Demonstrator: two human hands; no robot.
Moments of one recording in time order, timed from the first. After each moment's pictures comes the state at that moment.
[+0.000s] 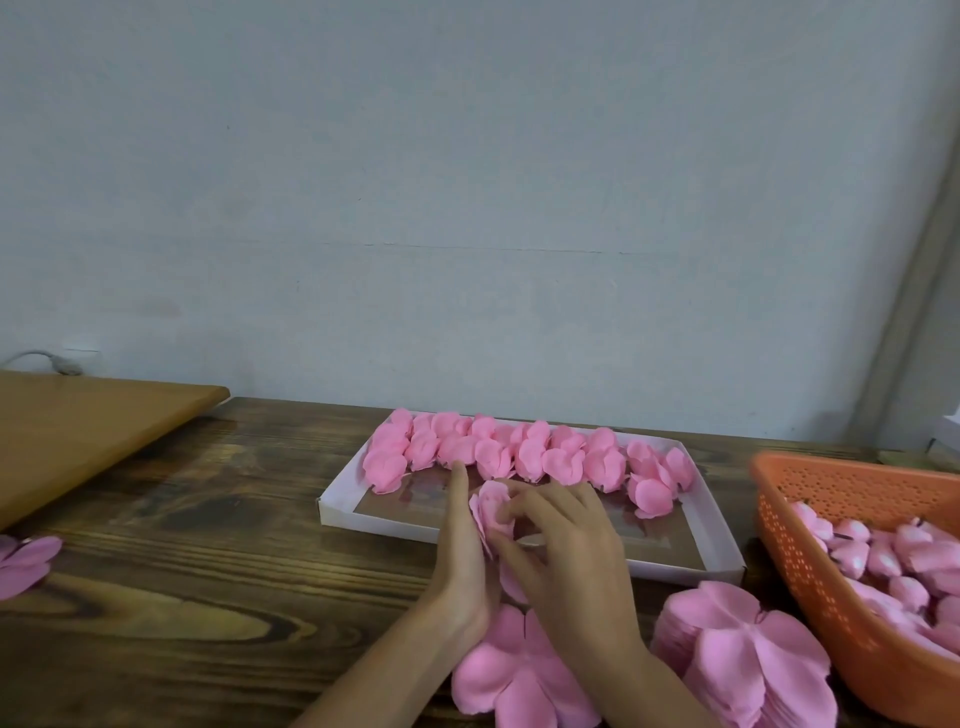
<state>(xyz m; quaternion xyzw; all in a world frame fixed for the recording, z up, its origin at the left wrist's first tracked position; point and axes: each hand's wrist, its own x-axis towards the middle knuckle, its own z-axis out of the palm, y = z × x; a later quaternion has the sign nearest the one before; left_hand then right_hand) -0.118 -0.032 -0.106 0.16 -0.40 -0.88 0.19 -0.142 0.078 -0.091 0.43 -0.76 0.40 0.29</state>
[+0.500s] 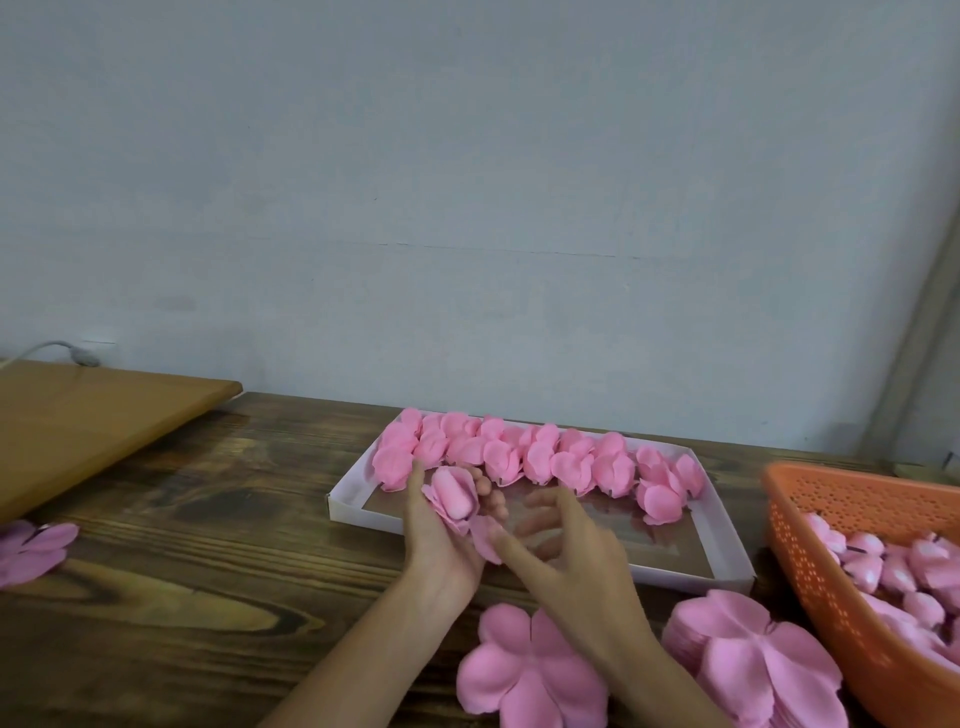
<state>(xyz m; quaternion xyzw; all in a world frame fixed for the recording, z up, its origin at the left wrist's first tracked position) -0.120 -0.063 -0.091 0.18 -0.30 -0.88 0.32 -0.147 0.083 -0.090 0.35 -0.79 0.51 0.01</state>
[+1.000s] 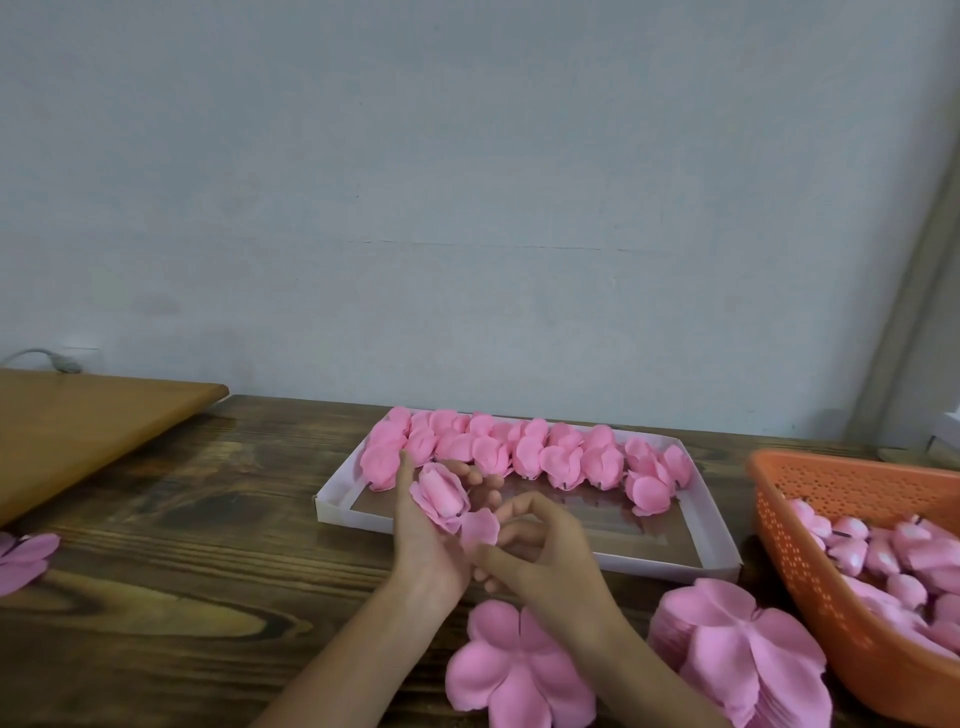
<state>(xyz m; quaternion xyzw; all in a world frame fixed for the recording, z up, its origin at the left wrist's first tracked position) -0.120 -0.064 -0.095 0.13 -0.30 -0.90 0.28 -0.145 0.072 -0.094 0.32 -0.63 0.67 -0.19</state>
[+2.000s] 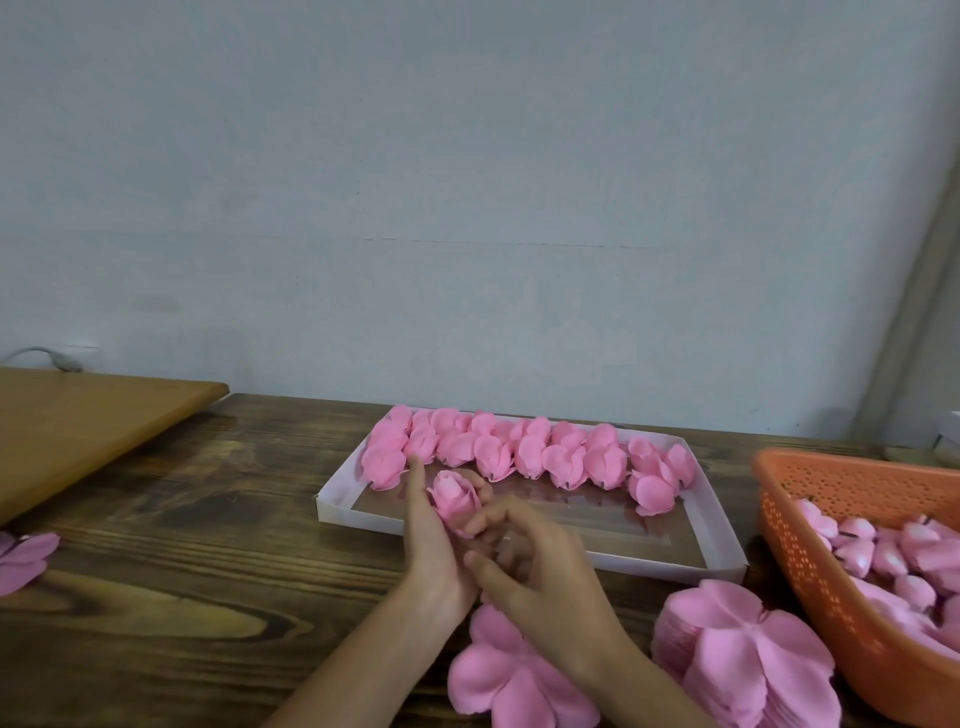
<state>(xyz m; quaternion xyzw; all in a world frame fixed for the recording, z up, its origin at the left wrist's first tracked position) -0.115 -0.051 -0.094 0.18 -0.30 -0.90 0.26 -0.141 0.074 -0.099 0.48 -0.68 0.56 -0.03</state>
